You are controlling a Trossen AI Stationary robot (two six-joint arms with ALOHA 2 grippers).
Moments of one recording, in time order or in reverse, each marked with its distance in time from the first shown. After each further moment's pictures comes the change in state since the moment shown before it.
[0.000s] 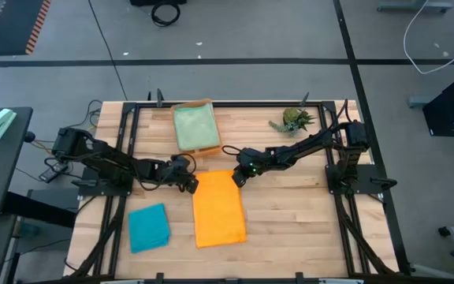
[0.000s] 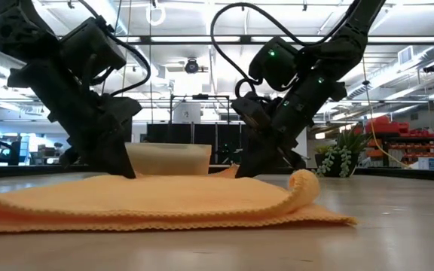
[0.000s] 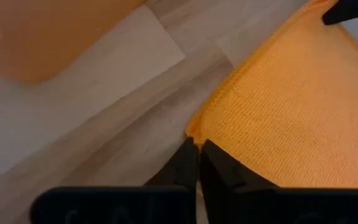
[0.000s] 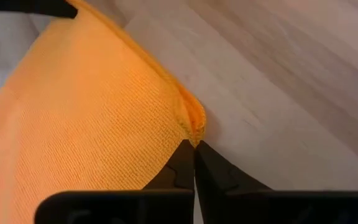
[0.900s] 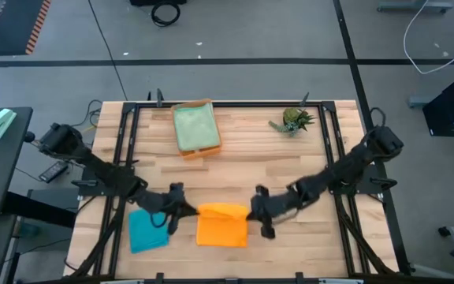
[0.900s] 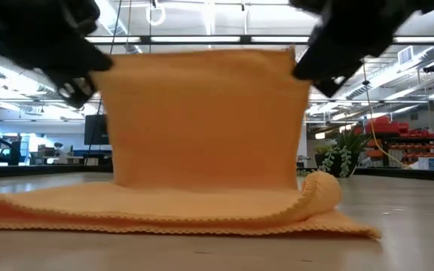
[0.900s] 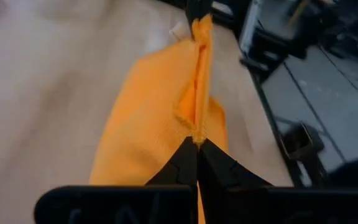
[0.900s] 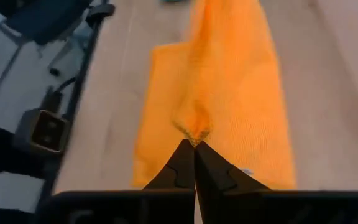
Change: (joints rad) left arm -0.455 -0.172 0.000 0.346 -0.024 0.408; right arm 0.521 -0.257 0.000 -0.113 0.151 -0.261
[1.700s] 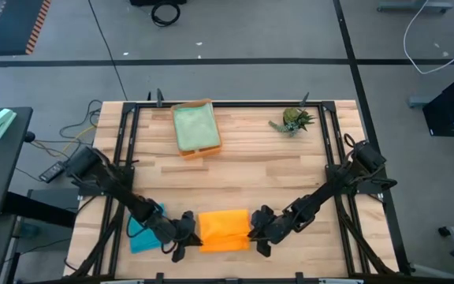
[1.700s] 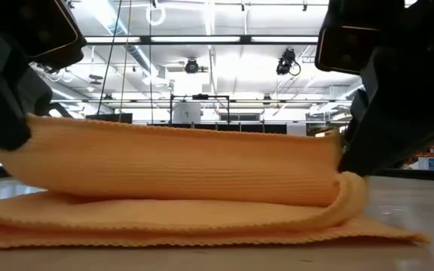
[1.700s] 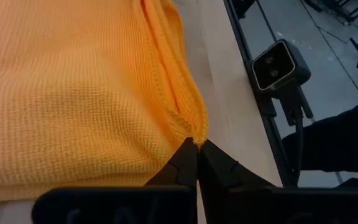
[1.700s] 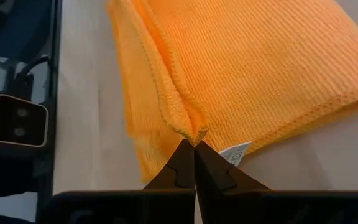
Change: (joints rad) left arm -0.158 0.449 0.185 0.139 0.101 -0.143; right arm 0.156 0.262 0.001 0.163 0.103 0.409
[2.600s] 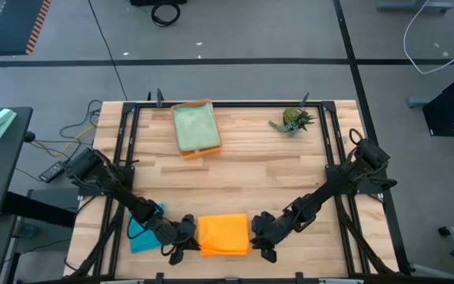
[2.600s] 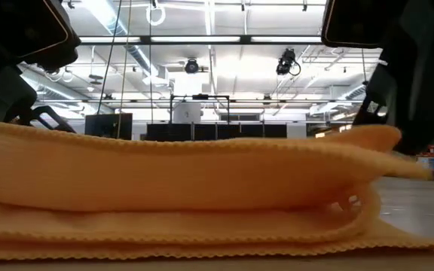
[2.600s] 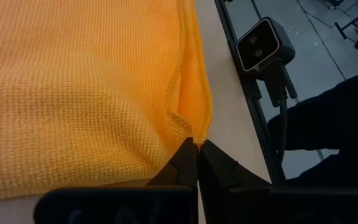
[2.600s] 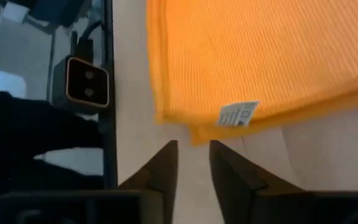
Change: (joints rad) left arm -0.002 0.015 0.013 -0.006 0.075 0.005; right arm -0.006 -0.048 0.051 -0.081 -0.214 -0.002
